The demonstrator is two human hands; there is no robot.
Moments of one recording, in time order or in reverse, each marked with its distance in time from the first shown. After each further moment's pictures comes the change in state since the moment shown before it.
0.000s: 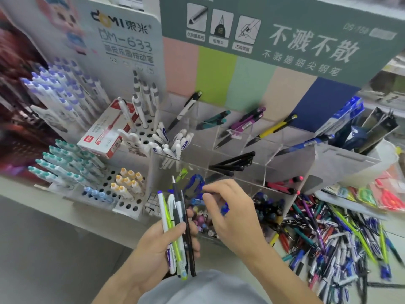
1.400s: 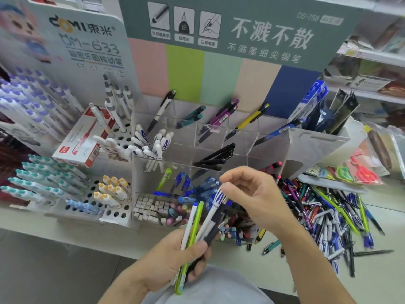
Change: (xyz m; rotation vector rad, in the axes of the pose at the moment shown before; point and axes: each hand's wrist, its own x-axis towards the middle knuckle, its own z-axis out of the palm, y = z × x) left_hand 0.023 -0.021 -0.005 0.370 -0.462 -0.189; right_hand 0.003 0.000 -0.073 0.411 -0.108 0.392
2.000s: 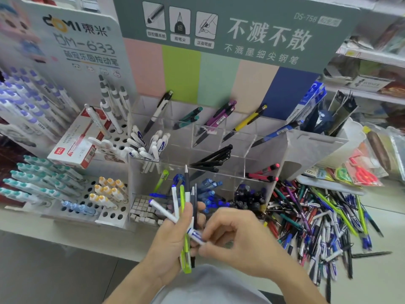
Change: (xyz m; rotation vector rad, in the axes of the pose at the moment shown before) left_hand 0.026 0.004 0.019 -0.397 0.340 0.189; right_hand -0.041 0.008 0.021 -0.157 -0.278 0.085
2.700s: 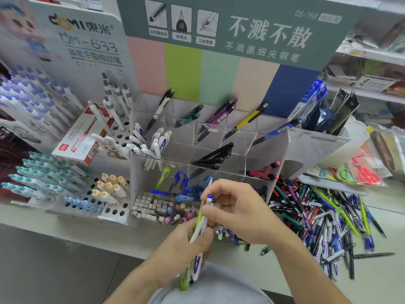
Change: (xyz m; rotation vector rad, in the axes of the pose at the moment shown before) left_hand -0.014 0.001 0.002 0.581 -0.233 -0.024; right_hand 0.029 -0.014 -0.017 0.132 0.015 0.009
